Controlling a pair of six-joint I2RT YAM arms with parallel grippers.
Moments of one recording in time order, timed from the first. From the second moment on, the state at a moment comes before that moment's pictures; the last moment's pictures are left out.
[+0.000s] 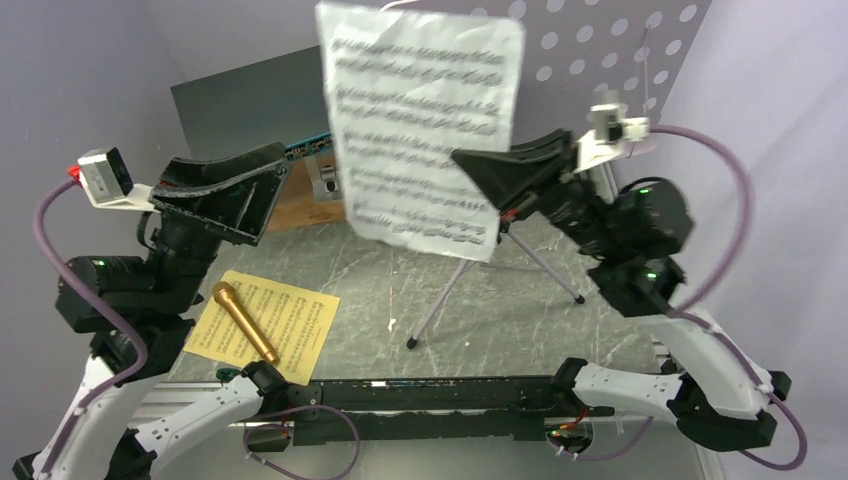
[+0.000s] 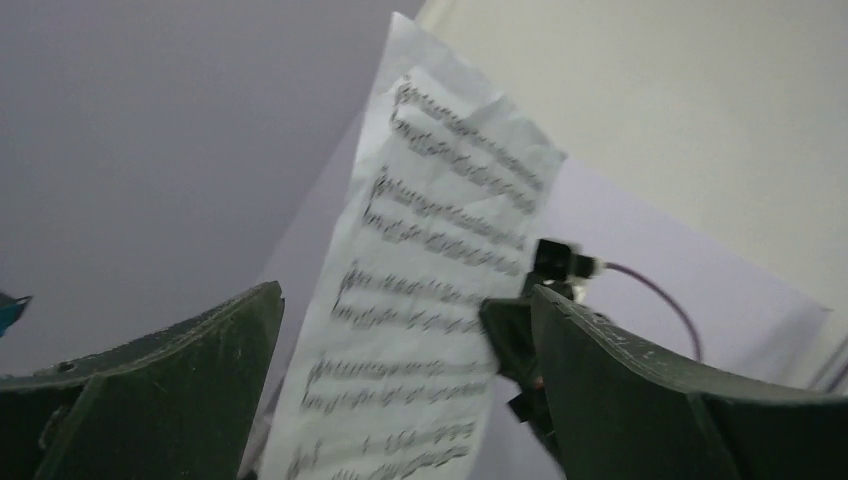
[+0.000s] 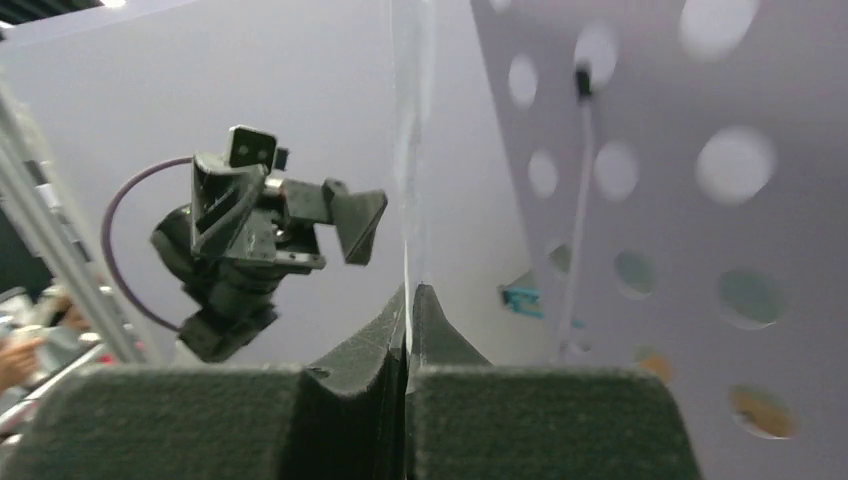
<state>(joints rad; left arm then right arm) -0.72 0.70 1.28 0.12 -0.03 -0.73 0.90 1.00 1.40 0.15 -0.22 0.50</state>
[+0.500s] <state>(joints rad) -0.72 1.00 1.66 -0.30 0.06 -0.57 0.88 1.00 1.94 -0.50 0.05 0.08</state>
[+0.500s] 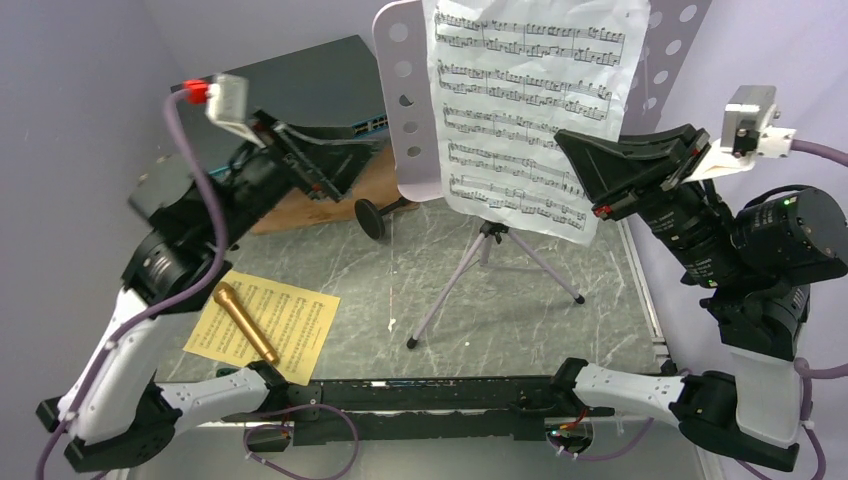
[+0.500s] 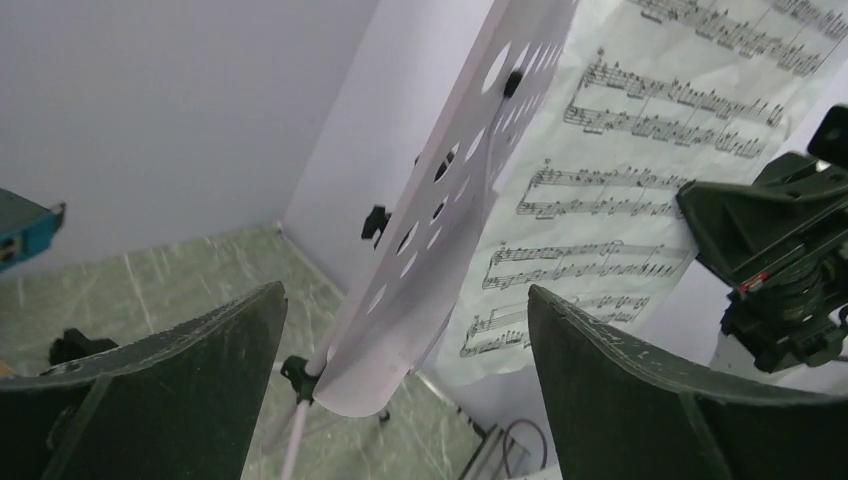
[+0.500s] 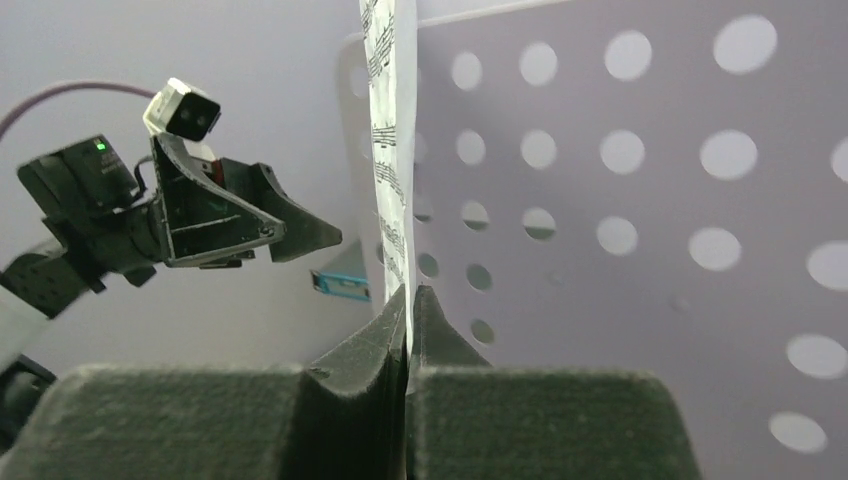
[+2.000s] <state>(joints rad) -0.72 1.21 1.69 -0.20 0.51 -0.81 0.88 1.03 1.90 -0.38 0.25 -0.05</state>
